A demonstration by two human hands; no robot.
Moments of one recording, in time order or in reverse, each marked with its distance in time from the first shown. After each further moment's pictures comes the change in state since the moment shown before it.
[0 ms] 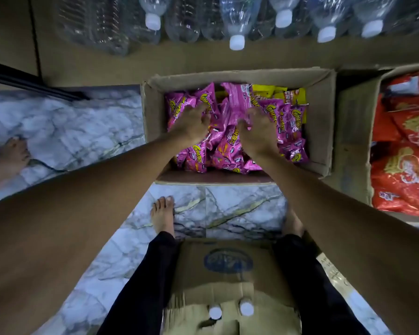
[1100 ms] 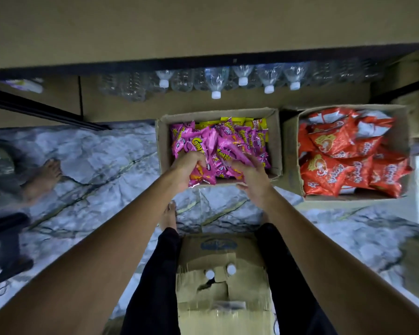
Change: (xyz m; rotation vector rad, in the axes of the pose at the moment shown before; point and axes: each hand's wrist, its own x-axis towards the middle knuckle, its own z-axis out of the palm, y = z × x) left_hand -0.179 0.108 -0.062 -0.884 -0.056 -0.565; right_hand -0.162 -0.093 -0.135 0.727 -0.231 0.538
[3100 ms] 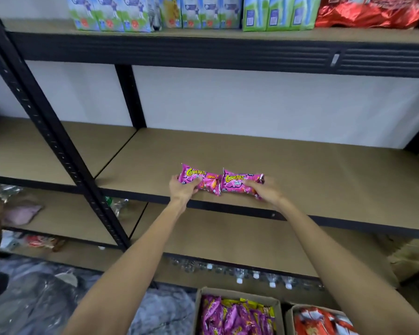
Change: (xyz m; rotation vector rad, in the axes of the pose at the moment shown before) left_hand -0.467 0.321 -0.178 -0.414 0.307 0.974; right_hand -0.395 -0.434 0.110 -0.506 -0.001 -0.931
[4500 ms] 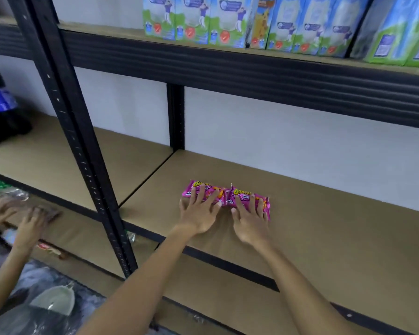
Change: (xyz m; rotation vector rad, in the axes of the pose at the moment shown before) left_hand 0.135 0.017 -0.058 1.243 -0.220 0.323; right_hand 0.108 -0.059 0.178 -0.881 -0.089 -0.220
